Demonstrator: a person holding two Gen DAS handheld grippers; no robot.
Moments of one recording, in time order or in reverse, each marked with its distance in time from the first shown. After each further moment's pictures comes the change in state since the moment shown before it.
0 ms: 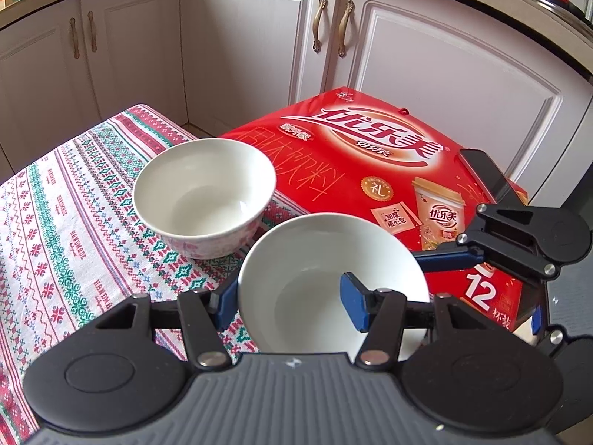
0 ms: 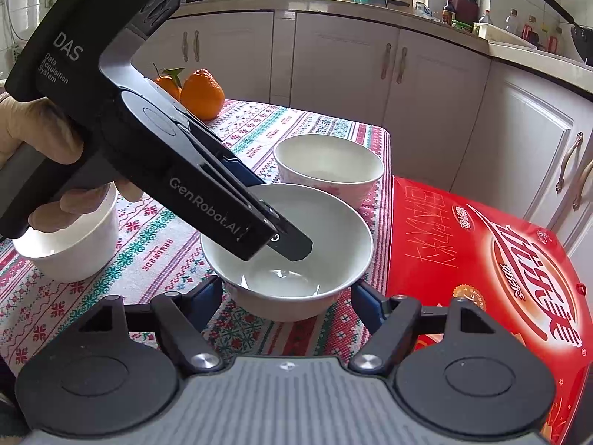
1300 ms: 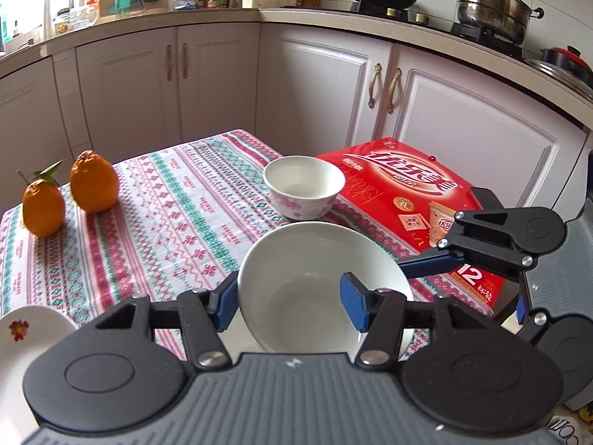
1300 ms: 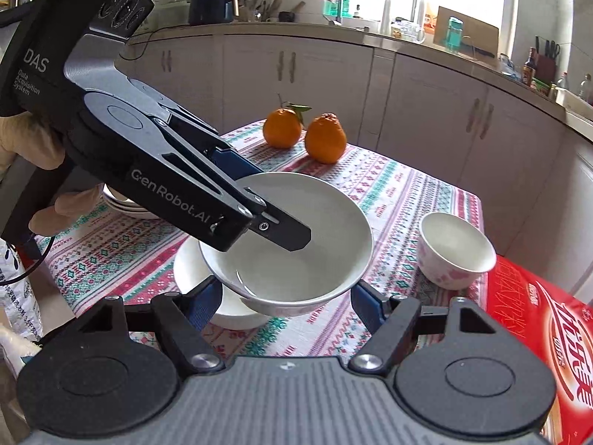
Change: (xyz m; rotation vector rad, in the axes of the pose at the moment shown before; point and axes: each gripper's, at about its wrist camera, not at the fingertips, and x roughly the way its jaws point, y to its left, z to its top) left arm -0.147 0.023 -0.081 -0.137 -0.161 0.151; right arm -0.043 0.115 0.044 -0.174 -0.050 0.186
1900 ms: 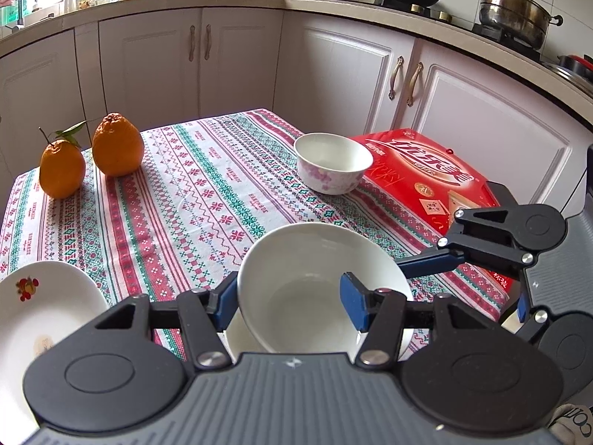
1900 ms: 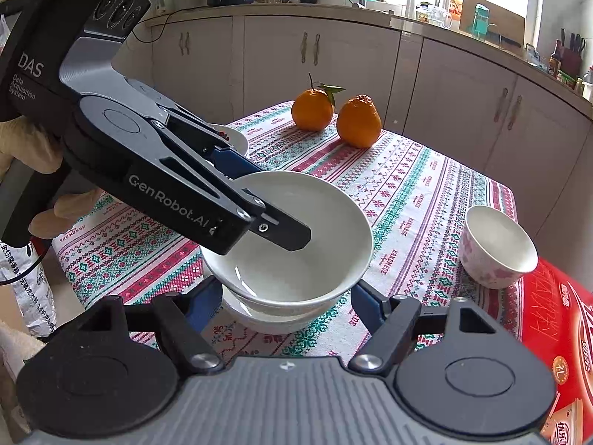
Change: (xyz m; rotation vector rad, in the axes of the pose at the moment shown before) left arm 0.000 0.025 -0.026 -0.055 0.024 0.015; right arm 0.031 0.022 0.003 -0.014 0.060 0.047
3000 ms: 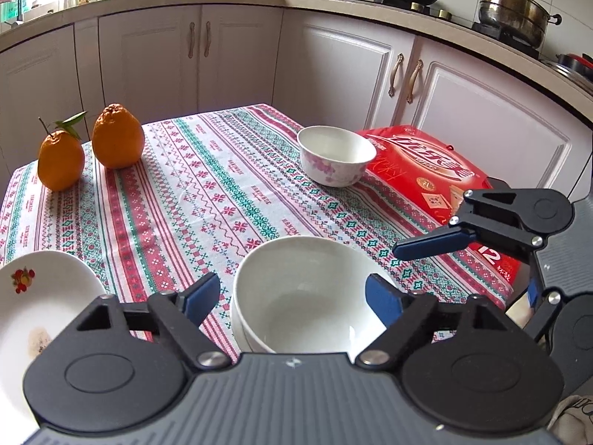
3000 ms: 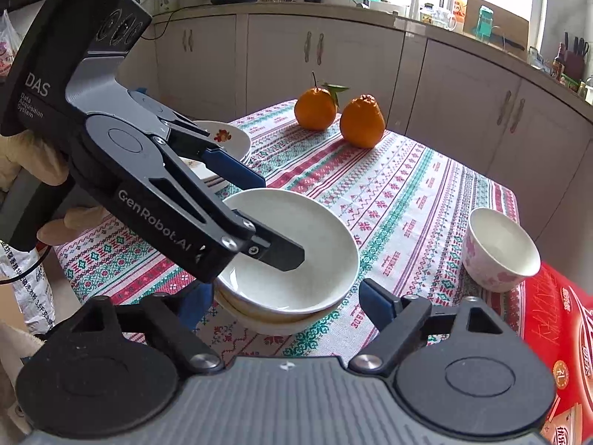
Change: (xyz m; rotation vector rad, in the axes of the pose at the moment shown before) left arm 0.005 0.008 -0.010 0.002 -0.004 -0.008; right arm 0.000 0.000 0.000 -0.017 -0.008 -0.004
